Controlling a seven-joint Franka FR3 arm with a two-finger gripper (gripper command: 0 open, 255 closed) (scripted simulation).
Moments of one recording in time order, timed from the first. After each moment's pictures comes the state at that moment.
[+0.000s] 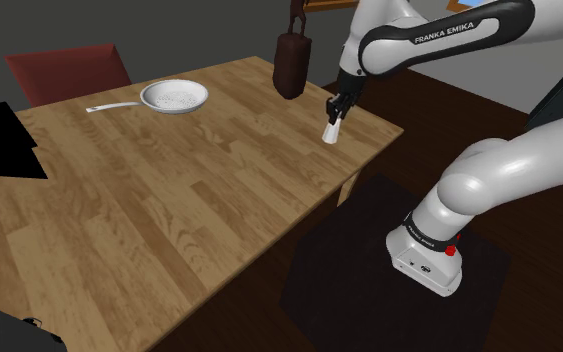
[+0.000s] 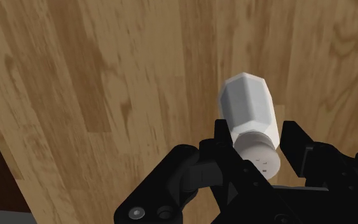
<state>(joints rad) -0.05 -0.56 0.05 -2.66 -0.09 2.19 0.09</state>
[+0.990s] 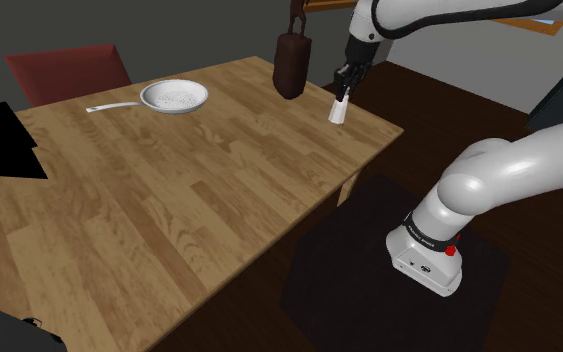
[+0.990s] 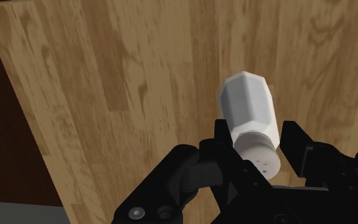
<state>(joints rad) -0.05 -0.62 0.04 -2.49 -0.08 1.97 0.07</state>
